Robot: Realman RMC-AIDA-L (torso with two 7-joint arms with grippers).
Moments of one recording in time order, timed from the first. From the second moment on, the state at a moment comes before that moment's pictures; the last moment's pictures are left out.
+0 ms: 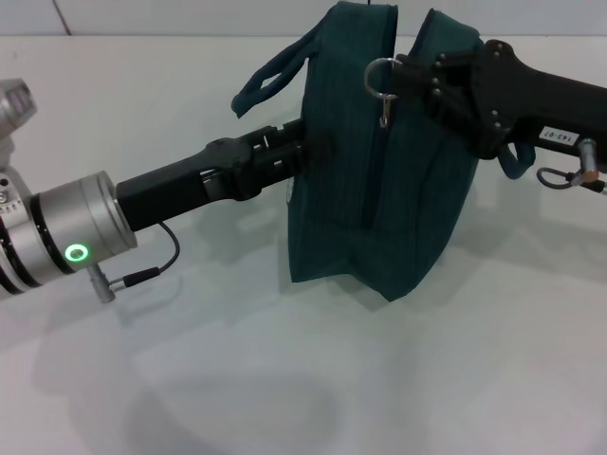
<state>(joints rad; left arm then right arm) -0.45 -2.09 1.11 0.50 1.30 1.51 -1.55 0.63 2.02 -1.05 -0.52 -1.31 -1.66 1.18</state>
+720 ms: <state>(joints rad) -0.45 -2.09 1.11 0.47 1.30 1.50 -1.51 0.63 2.03 -1.05 -0.49 -1.30 -1.66 1.18</state>
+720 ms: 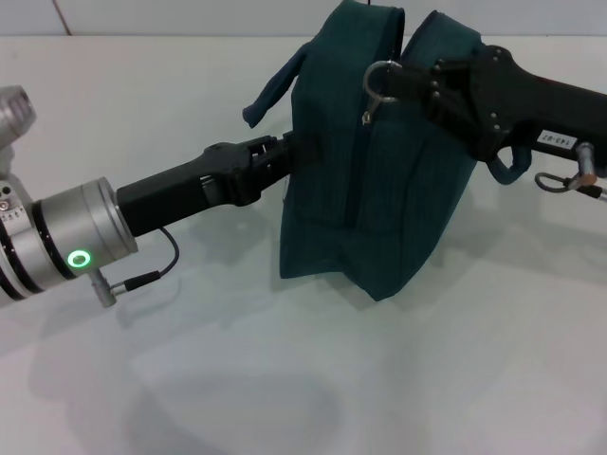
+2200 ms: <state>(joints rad) -0.46 -2.09 1.18 0.38 1.30 1.55 -1.33 0.64 2.02 -1.04 -0.43 -1.22 -1.50 1.31</state>
